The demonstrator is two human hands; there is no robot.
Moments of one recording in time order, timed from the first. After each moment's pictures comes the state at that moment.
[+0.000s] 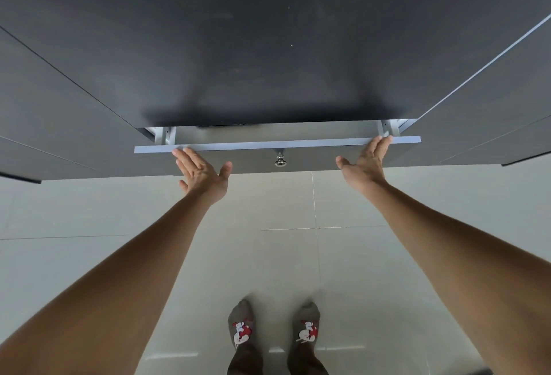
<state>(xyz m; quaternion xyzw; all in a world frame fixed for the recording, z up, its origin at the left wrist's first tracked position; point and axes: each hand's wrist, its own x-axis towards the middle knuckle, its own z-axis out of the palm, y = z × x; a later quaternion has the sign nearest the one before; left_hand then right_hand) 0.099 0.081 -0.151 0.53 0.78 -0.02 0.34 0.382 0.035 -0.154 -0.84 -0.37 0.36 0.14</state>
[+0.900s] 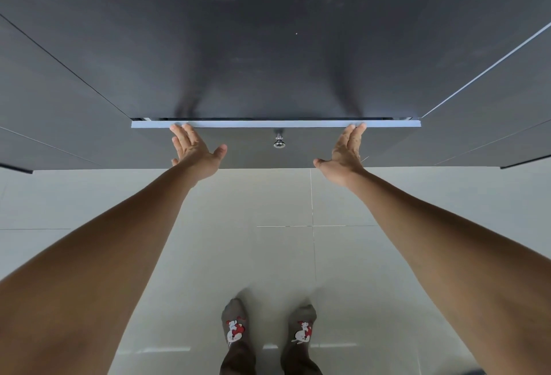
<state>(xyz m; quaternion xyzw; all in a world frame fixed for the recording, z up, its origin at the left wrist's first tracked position) 0.090 0.117 -0.150 0.55 0.75 -0.05 0.36 0.354 0.055 -0.156 -0.81 -0.45 0.37 0.06</state>
